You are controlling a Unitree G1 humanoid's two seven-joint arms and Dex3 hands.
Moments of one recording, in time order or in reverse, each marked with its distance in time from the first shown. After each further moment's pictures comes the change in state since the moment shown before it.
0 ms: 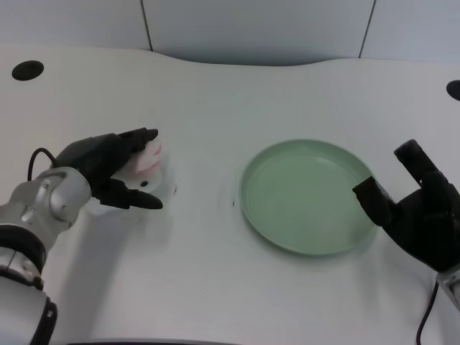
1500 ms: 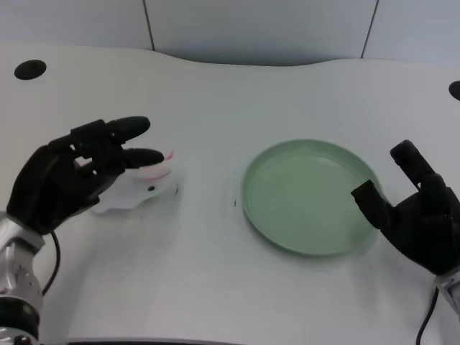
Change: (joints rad) left arm 0.303 -0.097 0.737 -0.339 -0.950 -0.210 -1.076; right arm -0.002 0.001 0.001 0.024 0.002 0.008 0.011
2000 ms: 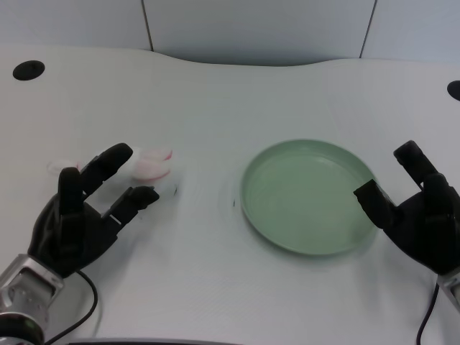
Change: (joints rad) left arm 0.012 -0.028 0.121 0.163 -0.220 0.679 -0.066; right arm 0.000 -0.008 -0.004 -0.001 0.000 0.000 0.002
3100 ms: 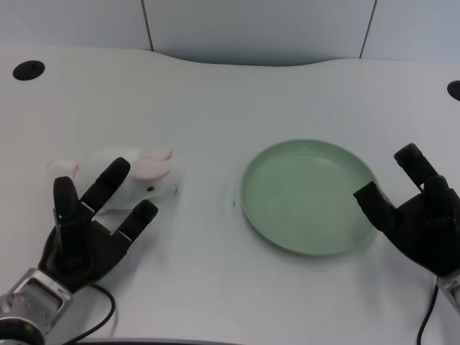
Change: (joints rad) left arm -0.003 0.002 0.046 0.059 -0.038 0.217 0.040; right arm 0.004 -0.001 0.003 0.004 0.003 0.000 0.018
